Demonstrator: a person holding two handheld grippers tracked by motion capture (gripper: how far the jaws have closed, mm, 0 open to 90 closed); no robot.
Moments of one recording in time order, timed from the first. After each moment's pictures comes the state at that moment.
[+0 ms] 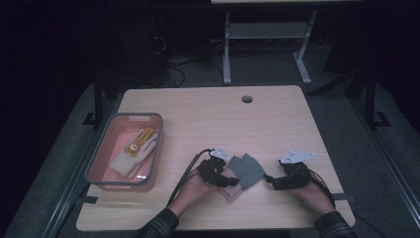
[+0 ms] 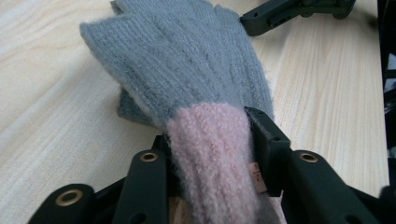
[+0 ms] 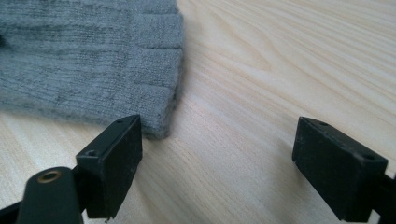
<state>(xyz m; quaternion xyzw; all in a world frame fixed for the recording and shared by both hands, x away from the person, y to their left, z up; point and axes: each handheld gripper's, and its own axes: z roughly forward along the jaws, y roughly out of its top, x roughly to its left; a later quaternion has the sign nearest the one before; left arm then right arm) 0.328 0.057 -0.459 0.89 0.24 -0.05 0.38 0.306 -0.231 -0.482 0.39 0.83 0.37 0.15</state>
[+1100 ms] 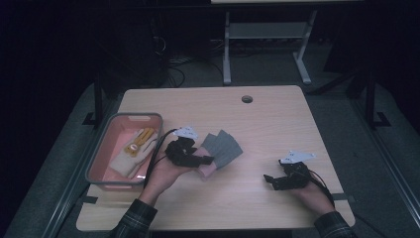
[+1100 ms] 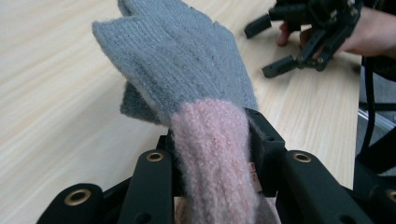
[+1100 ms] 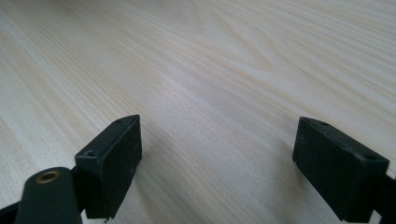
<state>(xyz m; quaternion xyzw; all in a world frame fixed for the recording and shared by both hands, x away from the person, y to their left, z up) 0.342 0.140 -0.381 0.86 0.28 0.00 0.42 0.306 -0.231 -0.482 0.39 0.83 0.37 0.15</state>
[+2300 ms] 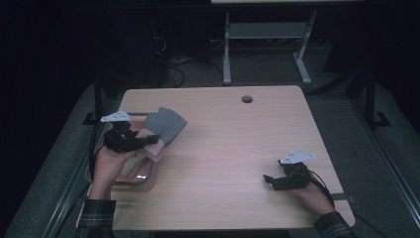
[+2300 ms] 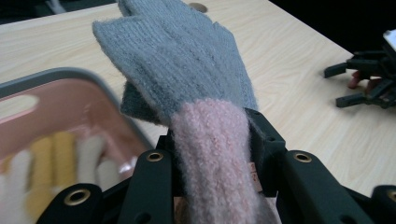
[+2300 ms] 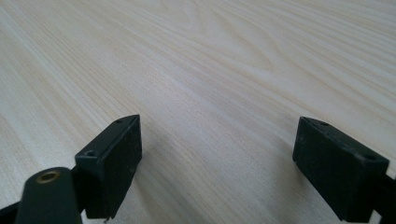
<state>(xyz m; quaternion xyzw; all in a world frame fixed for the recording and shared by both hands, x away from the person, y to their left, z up) 0.346 0.285 -0.340 0.79 0.40 0.09 0.45 0.306 -0.230 -0.482 0.39 0.83 0.37 0.15</state>
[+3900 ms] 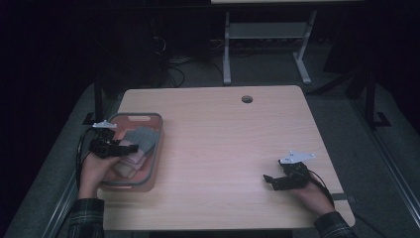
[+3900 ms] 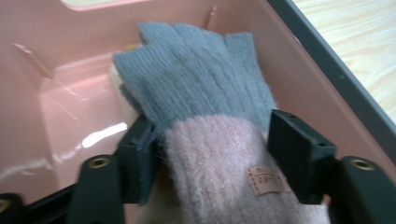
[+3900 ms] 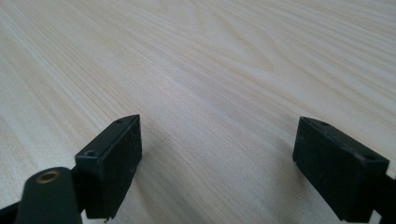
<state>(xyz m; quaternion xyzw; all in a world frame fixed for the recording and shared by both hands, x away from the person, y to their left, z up) 0.366 0.348 -0.397 0.78 0.51 0.12 0.34 0.306 -0.230 -0.482 0.39 0.83 0.37 0.15</state>
